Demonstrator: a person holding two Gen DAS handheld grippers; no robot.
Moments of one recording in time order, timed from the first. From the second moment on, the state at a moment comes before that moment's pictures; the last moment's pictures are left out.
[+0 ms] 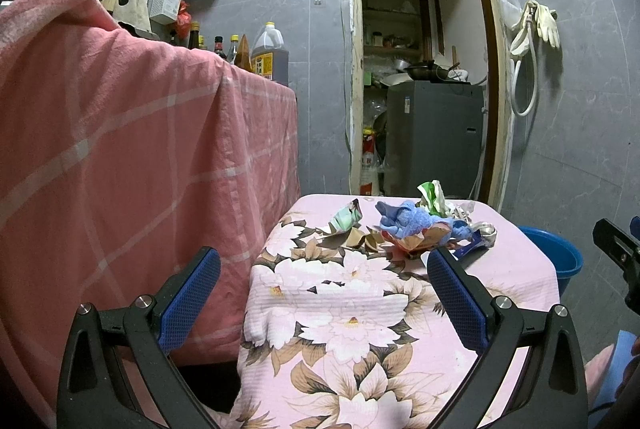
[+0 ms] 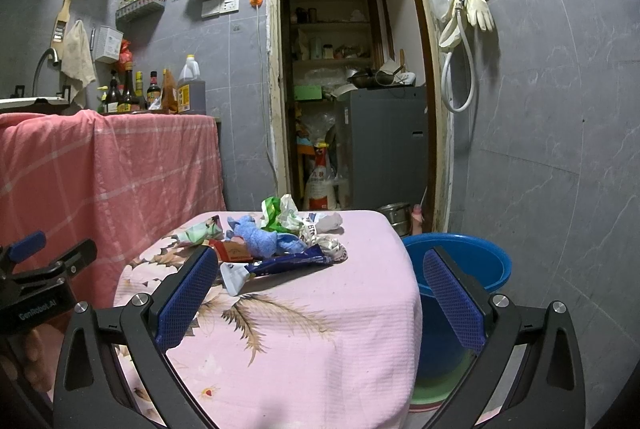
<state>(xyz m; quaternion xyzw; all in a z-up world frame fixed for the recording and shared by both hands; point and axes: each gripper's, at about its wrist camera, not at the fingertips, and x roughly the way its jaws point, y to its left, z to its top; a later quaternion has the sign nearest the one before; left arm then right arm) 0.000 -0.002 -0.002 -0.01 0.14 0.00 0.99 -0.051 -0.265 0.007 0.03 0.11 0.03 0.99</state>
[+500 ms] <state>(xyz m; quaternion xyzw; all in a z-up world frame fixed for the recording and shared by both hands) 0.001 -0.002 -0.002 -0.01 0.14 0.00 0.99 -0.050 -0.265 0.006 0.03 0.11 0.03 0.99</state>
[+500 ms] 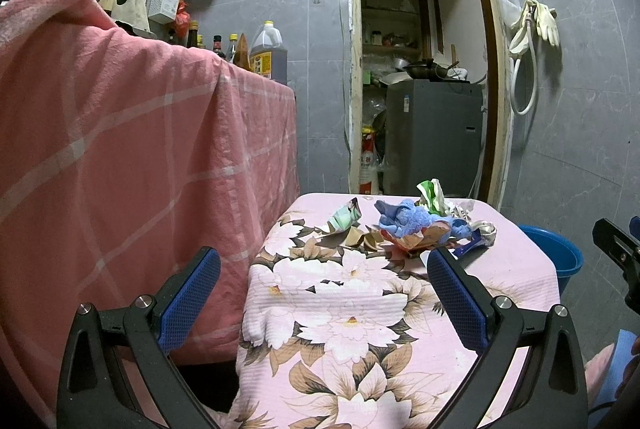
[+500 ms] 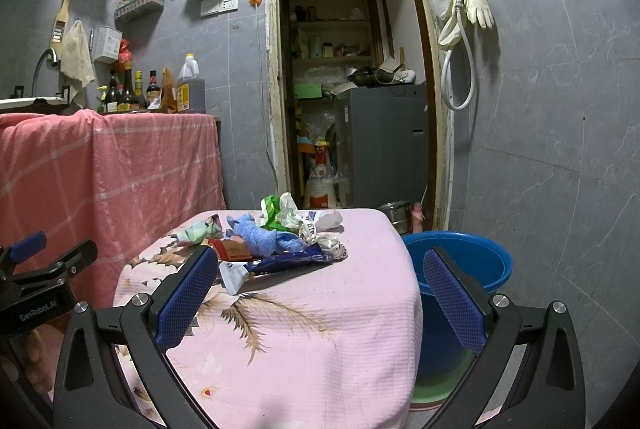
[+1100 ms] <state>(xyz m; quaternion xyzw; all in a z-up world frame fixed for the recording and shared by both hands) 0.012 -0.008 -0.011 -0.01 0.15 -0.01 0.99 -0.046 -0.266 -0.011 0.03 0.12 0.03 0.99</state>
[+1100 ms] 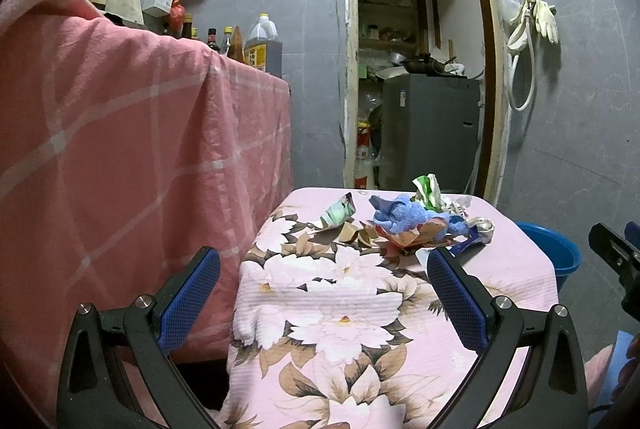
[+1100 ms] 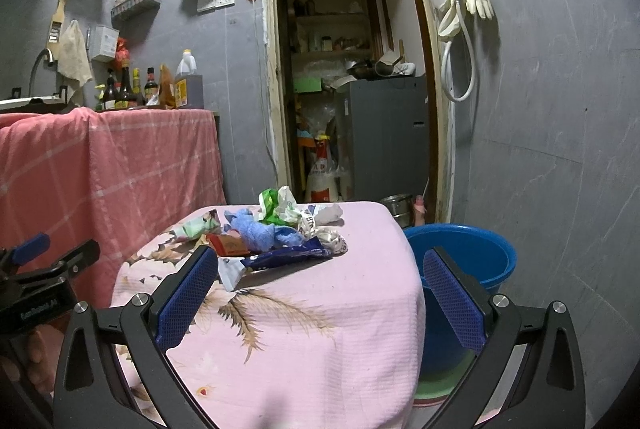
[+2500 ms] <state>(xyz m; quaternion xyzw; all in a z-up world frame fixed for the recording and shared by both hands) 0.188 -0.050 -0.026 -0.09 0.38 -0.15 0.91 0.199 -0.287 -0.048 -0.02 0.37 0.16 0.92</state>
